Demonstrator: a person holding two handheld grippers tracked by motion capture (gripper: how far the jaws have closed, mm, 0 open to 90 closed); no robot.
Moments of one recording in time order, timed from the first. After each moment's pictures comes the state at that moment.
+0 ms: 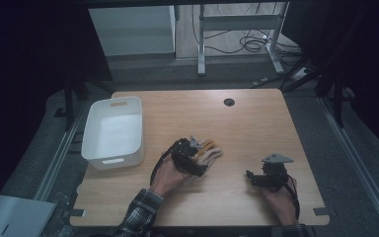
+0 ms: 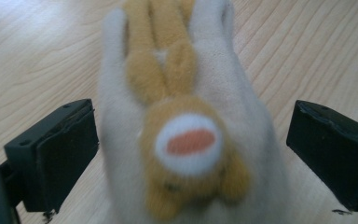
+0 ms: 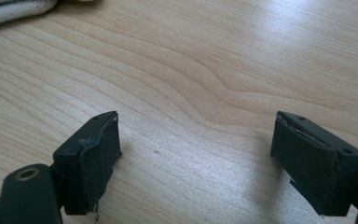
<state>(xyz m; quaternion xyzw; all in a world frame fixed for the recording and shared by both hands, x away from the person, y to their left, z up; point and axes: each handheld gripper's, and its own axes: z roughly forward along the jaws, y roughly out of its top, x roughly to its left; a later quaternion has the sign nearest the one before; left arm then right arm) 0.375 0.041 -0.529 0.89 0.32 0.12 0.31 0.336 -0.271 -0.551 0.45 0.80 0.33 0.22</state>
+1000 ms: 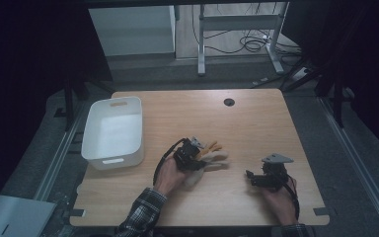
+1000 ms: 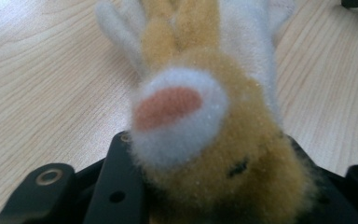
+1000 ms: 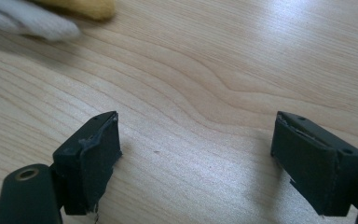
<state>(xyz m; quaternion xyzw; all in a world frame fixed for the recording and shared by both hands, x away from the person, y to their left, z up) 0.376 0.040 -0.526 0.89 0.33 0.06 0.31 0.336 -0.271 -0.551 0.45 0.80 0.33 0.22</state>
